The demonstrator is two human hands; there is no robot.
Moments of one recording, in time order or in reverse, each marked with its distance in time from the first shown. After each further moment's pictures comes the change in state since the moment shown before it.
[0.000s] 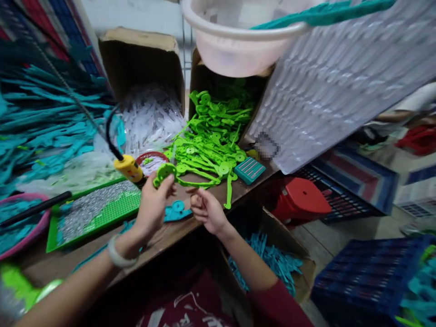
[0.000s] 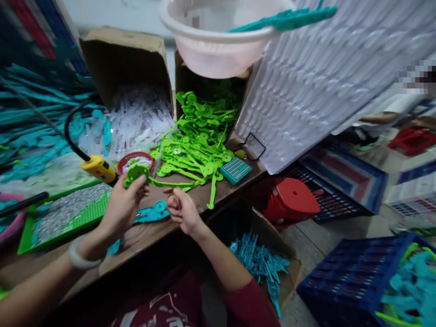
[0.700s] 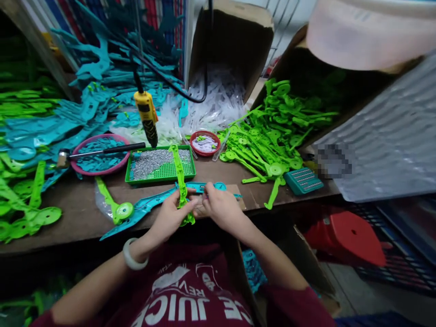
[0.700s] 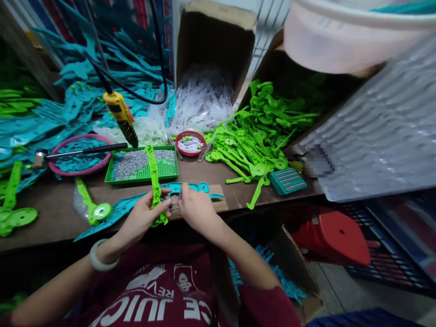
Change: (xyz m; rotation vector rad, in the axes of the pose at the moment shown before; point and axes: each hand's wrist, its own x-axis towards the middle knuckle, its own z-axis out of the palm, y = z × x) left_hand -0.125 -0.018 -0.102 -0.144 -0.033 -0.325; right_hand -0.015 0.044 0.079 -1.975 -0.202 -0.140
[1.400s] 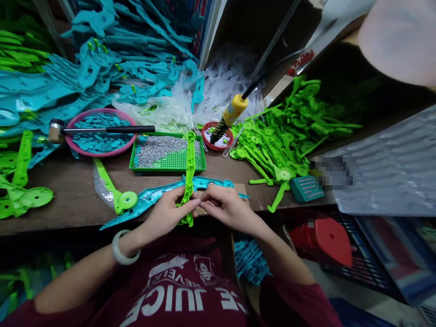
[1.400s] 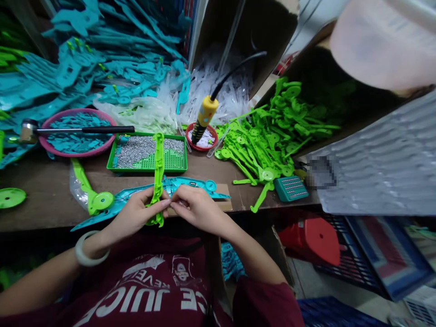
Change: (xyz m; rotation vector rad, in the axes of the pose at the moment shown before) left_hand -0.004 0.000 -0.039 0.046 -0.132 0.011; right_hand 0.010 -0.008 -0.006 0.472 0.012 -0.541
